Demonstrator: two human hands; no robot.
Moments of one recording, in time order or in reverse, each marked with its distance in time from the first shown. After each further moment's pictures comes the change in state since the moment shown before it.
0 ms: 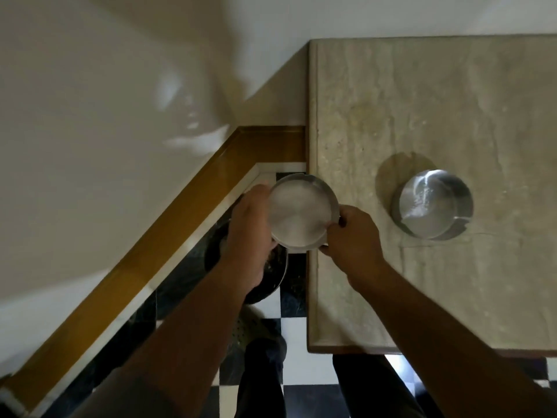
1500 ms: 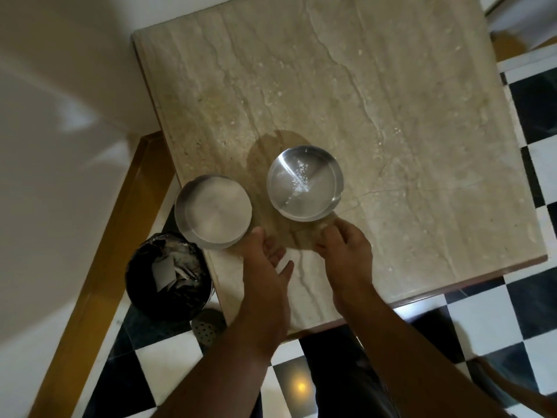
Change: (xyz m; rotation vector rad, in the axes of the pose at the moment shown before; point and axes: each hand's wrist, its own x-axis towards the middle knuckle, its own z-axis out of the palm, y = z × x) left_hand -0.056 -0.068 0.180 -0.169 -0.011 -0.311; right_hand -0.008 0.080 -0.131 0.454 0.327 0.333
